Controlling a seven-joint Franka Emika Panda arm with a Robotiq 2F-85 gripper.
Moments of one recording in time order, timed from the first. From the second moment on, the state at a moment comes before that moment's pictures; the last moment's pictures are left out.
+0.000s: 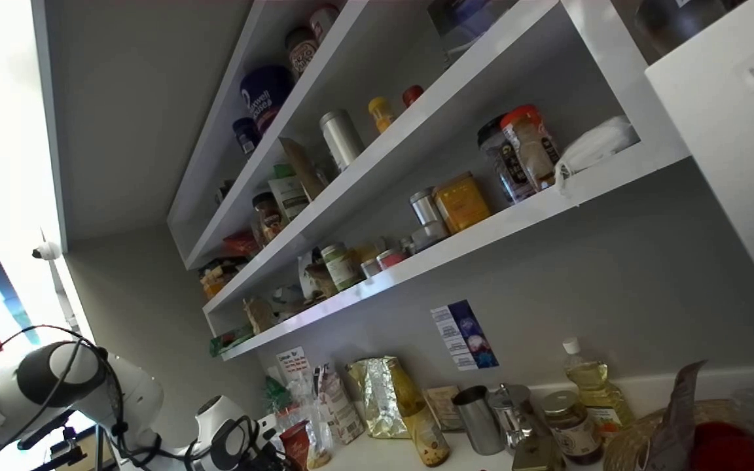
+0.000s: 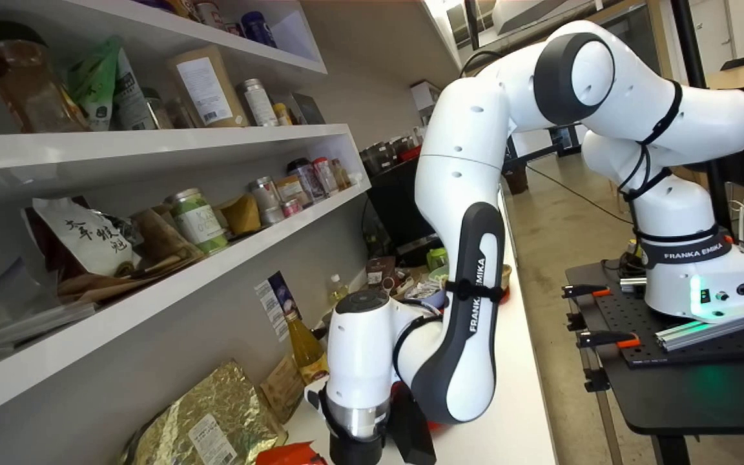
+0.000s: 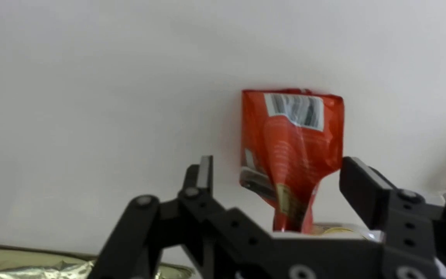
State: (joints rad) arm 0.84 0.81 -0.16 -1.76 0.01 2.98 0.35
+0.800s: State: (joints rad) arm 0.29 0.16 0.24 -2.12 0.19 2.22 -0.05
